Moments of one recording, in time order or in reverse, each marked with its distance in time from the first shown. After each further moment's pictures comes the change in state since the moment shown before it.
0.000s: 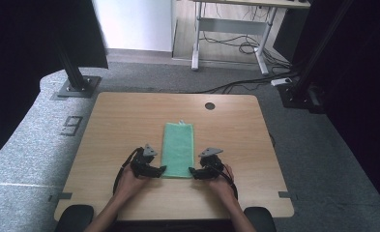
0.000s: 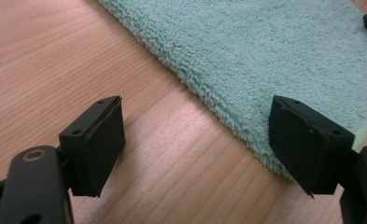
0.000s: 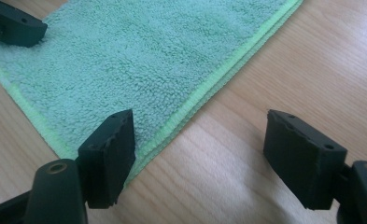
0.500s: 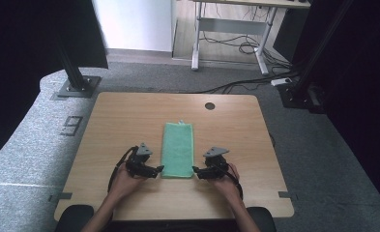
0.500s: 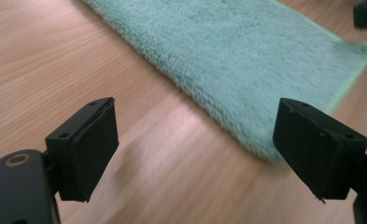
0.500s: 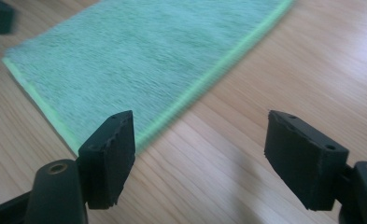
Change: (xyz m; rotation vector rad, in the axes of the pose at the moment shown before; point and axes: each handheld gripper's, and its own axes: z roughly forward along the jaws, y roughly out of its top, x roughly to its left) left arm 0.003 -0.002 -0.027 -0.041 -0.036 0.006; right arm -0.008 -0.002 -0.021 -0.050 0.001 -0.023
